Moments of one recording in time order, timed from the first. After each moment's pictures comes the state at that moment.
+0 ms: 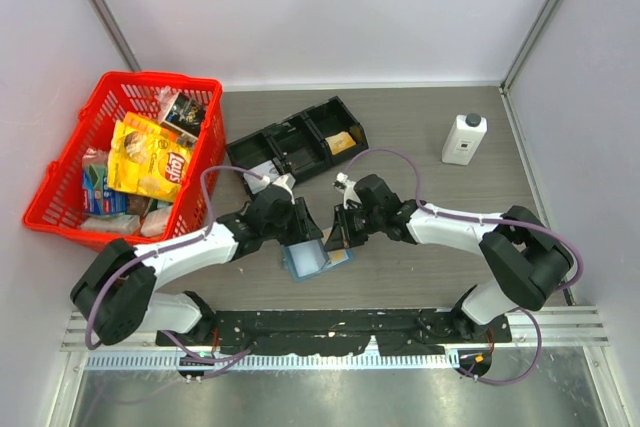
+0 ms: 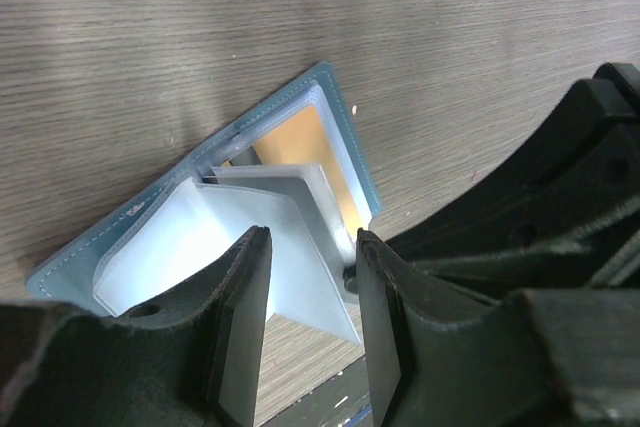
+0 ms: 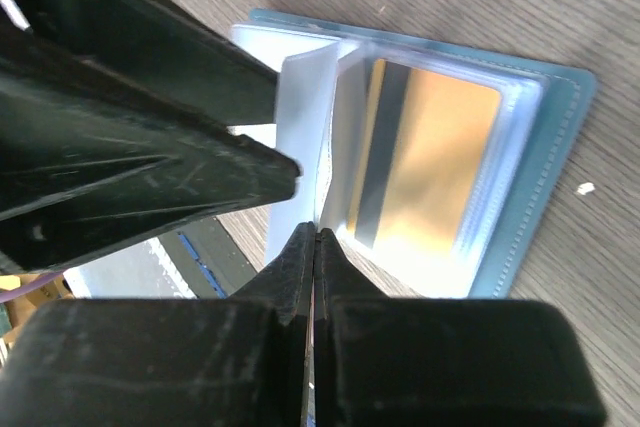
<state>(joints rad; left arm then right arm) -0.76 1.33 0.63 -0.05 0.09 -0.92 0.76 1.52 0.73 0.00 -0.50 0.59</state>
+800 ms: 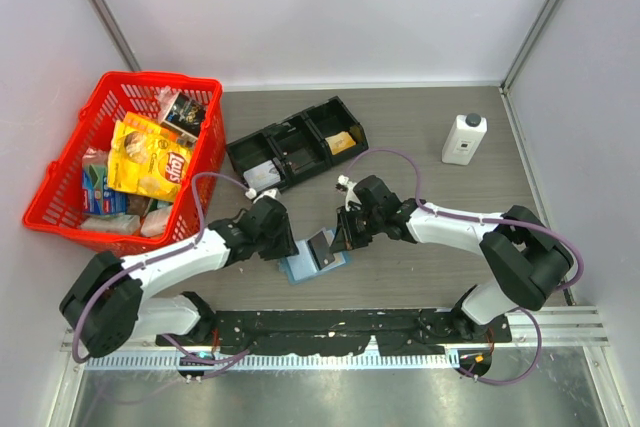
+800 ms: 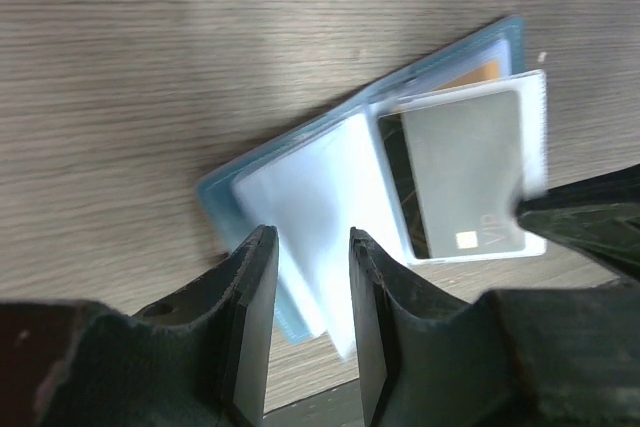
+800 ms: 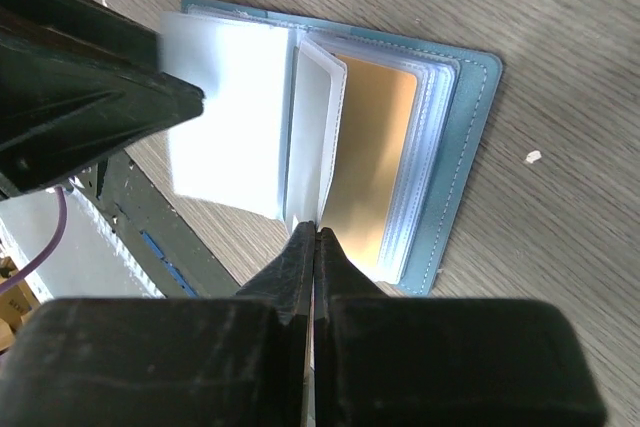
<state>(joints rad) -0.76 1.24 0.58 -0.30 -0.01 -0.88 0.76 1.52 0.74 -0.10 -0.44 0.54</state>
